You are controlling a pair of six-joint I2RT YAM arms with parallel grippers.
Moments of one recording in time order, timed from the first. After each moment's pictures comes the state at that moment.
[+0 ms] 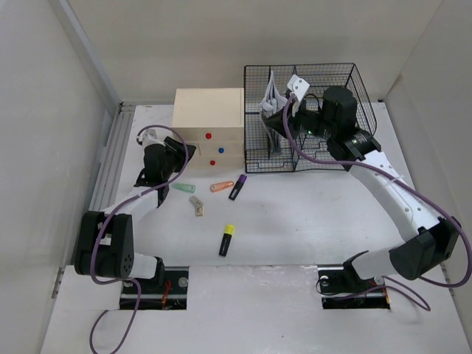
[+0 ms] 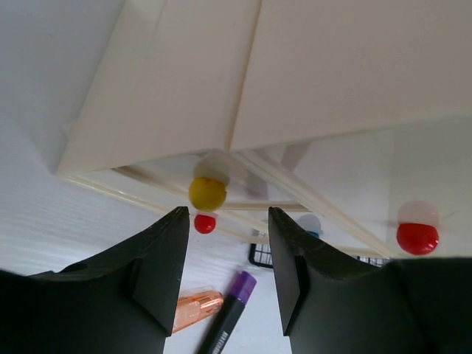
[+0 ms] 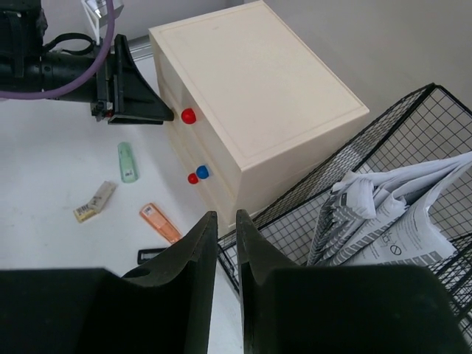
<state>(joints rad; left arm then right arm) -0.13 1.37 0.62 0.41 0.09 -0.95 0.45 1.39 1.44 -0.24 -0.54 -0.24</state>
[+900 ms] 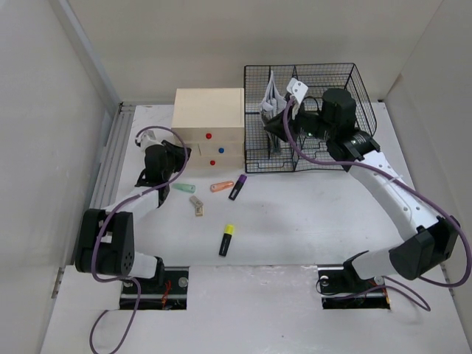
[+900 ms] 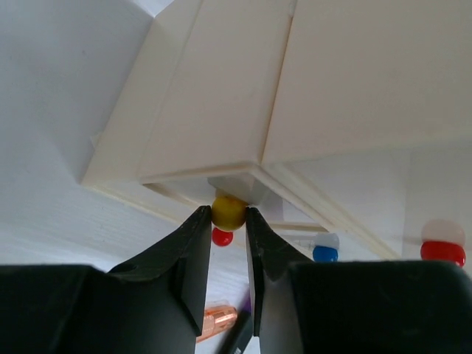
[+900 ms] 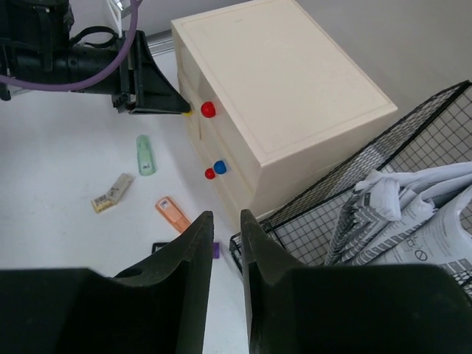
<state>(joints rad) -0.13 1.40 0.63 0.41 0.01 -0.92 0.44 1.39 1.42 -0.23 -0.60 -0.23</state>
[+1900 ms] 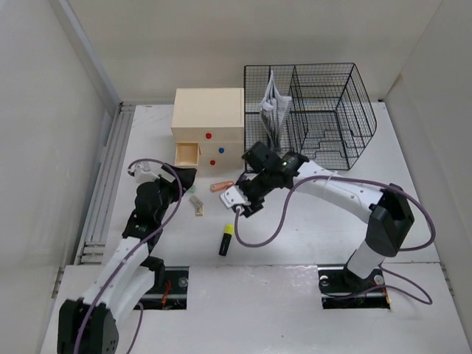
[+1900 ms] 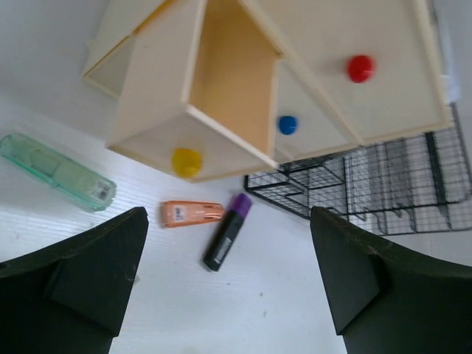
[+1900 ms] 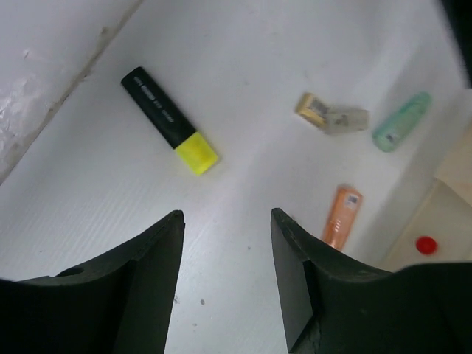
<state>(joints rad) -0.22 0.77 0.29 0.21 -0.02 -0.95 0.86 1.65 1.40 -0.80 -0.70 -1.24</state>
